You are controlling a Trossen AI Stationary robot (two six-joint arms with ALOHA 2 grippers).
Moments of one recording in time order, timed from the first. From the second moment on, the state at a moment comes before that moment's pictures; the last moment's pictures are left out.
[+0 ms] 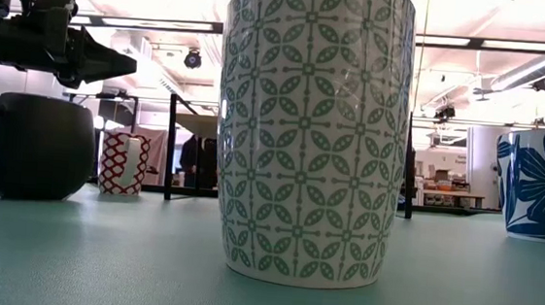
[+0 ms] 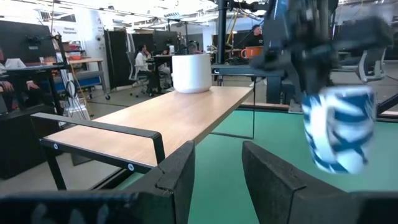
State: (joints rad) left arm 0.15 0.01 0.02 0.06 -0.30 0.07; right arm -0.15 1.89 1.81 -1.08 -0.16 0.40
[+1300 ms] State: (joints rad) left arm 0.14 0.01 0.02 0.06 -0.30 0.07; right arm -0.46 1.89 2.12 -1.28 0.16 0.33
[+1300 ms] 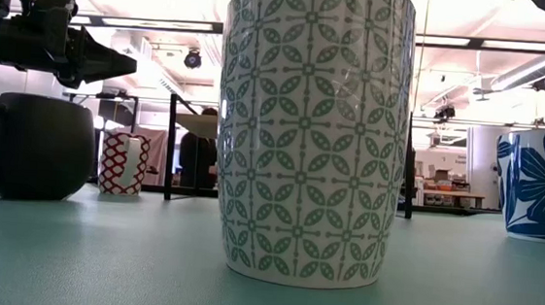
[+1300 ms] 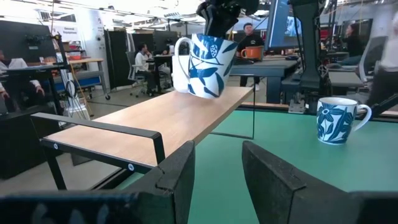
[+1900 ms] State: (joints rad) left arm 0.15 0.01 0.02 0.06 -0.30 0.07; right arm -0.47 1.94 2.13 -1.27 0.16 0.28
